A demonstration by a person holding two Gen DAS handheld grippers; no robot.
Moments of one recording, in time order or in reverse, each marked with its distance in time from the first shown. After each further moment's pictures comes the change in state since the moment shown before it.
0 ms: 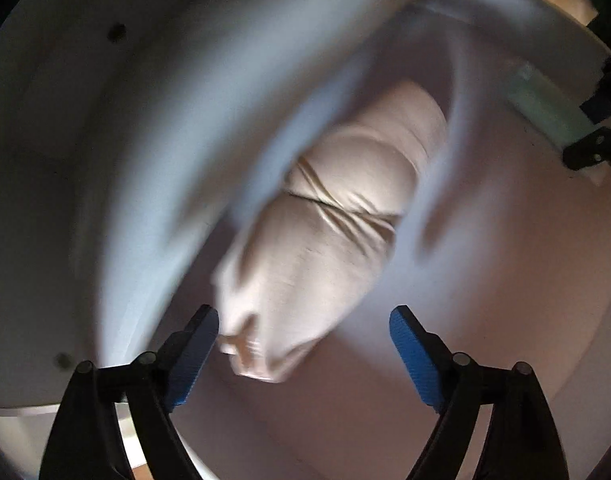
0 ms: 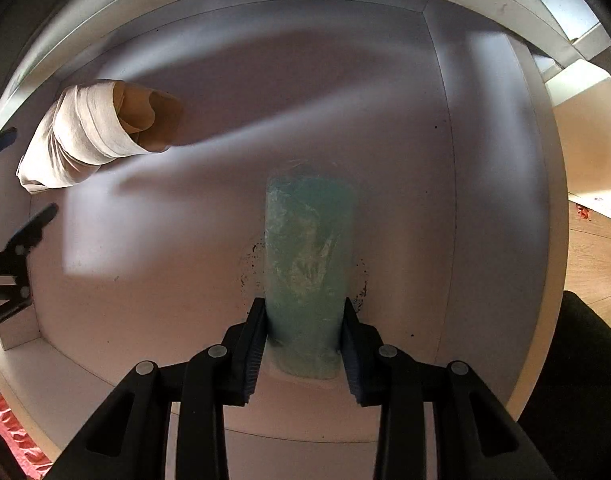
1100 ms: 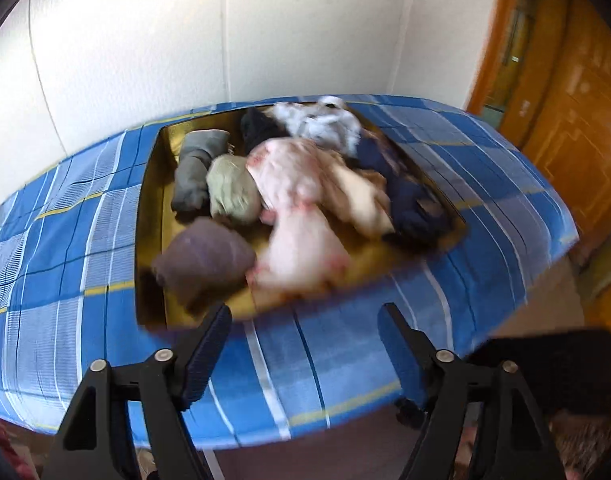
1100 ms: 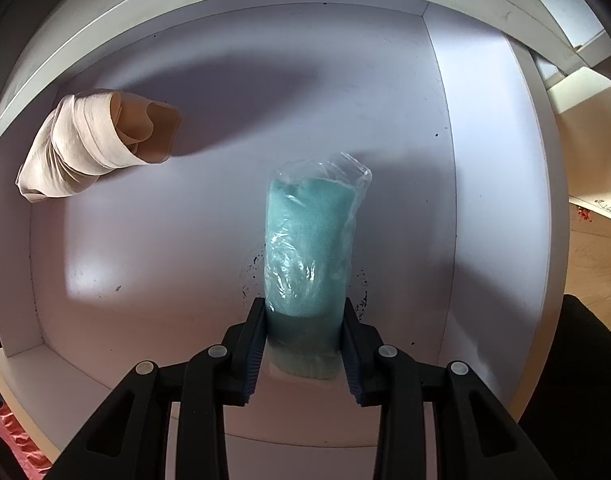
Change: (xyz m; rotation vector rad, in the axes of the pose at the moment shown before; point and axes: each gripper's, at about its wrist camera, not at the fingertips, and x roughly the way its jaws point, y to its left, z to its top) left arm -0.276 0.133 0.018 -0.578 -0.458 -0.179; right arm 0.002 -0.004 -0.002 0.000 -0.001 -0.005
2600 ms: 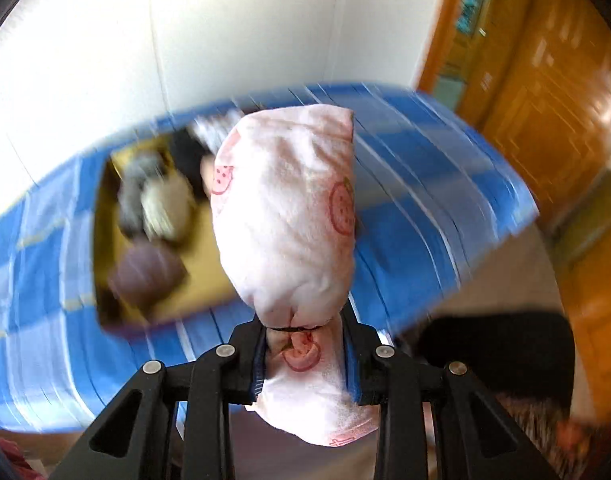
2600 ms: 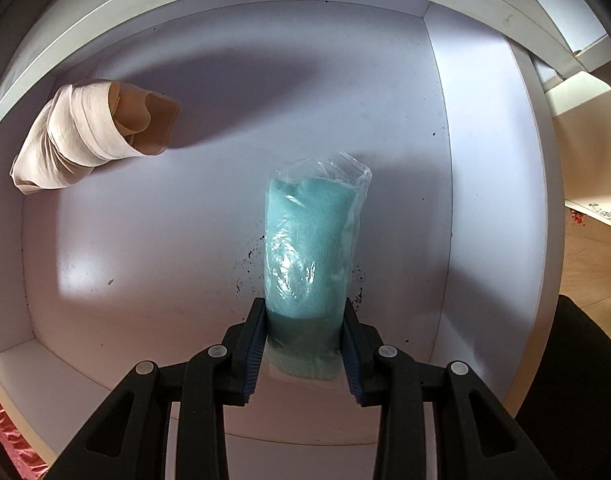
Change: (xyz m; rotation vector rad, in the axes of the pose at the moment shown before) left arm -0.025 -0.060 0.063 0.045 0.074 -0.061; right arm 0.008 -0.002 0.002 -0.013 0.006 -0.020
